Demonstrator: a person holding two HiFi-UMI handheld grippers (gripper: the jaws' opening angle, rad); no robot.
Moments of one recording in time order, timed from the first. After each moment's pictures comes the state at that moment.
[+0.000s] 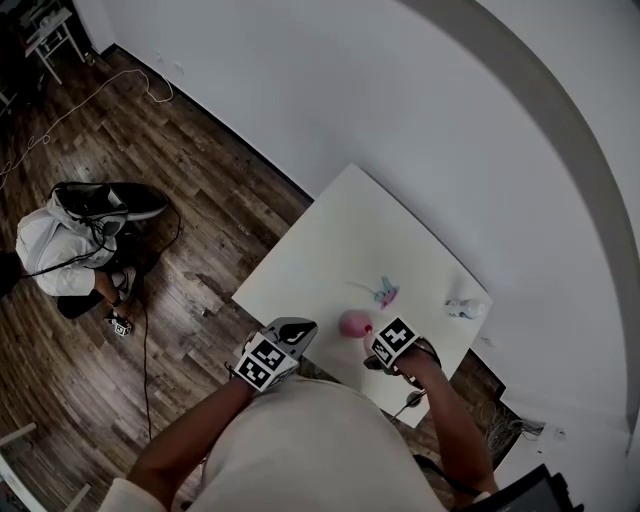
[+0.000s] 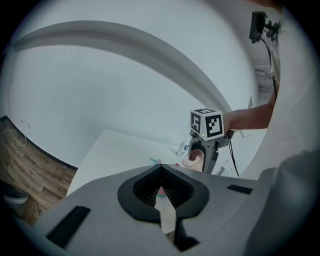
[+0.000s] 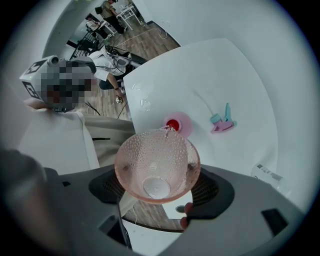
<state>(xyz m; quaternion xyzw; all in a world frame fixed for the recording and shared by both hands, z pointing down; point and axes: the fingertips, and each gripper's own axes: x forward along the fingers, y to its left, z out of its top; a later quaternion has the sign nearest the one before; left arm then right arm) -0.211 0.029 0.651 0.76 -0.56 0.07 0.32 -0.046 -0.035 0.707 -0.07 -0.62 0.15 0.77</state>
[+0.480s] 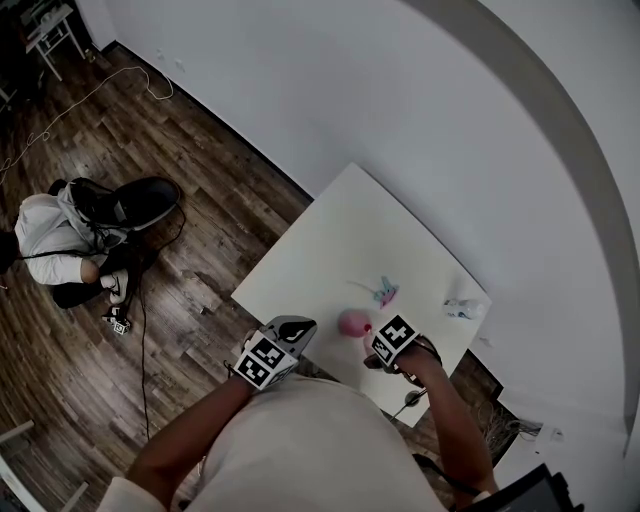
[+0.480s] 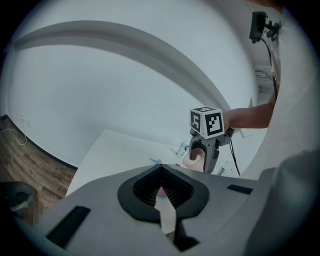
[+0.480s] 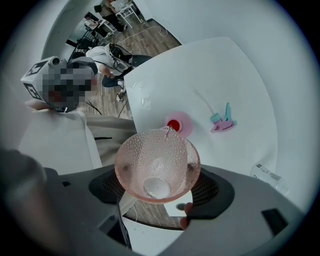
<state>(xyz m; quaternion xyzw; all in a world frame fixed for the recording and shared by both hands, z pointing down) -0.214 0.027 0.645 0.76 -0.56 0.06 0.31 -0.049 -0.035 0.701 -0.07 -0.61 0.16 0.77</state>
